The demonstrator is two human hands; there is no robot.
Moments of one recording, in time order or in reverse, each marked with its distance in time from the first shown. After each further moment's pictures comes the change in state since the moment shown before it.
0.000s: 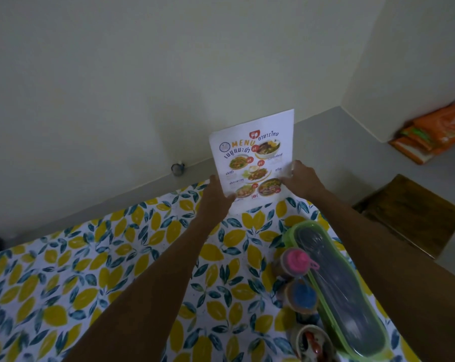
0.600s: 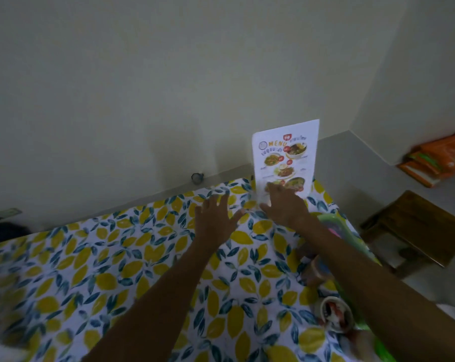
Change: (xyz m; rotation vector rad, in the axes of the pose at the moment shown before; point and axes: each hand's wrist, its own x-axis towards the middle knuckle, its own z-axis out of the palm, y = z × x) left_hand -0.122 -0.062 -0.087 0.618 0.107 0.146; right_hand -0.145 -0.083 0.078 -0.408 -0.065 -0.300
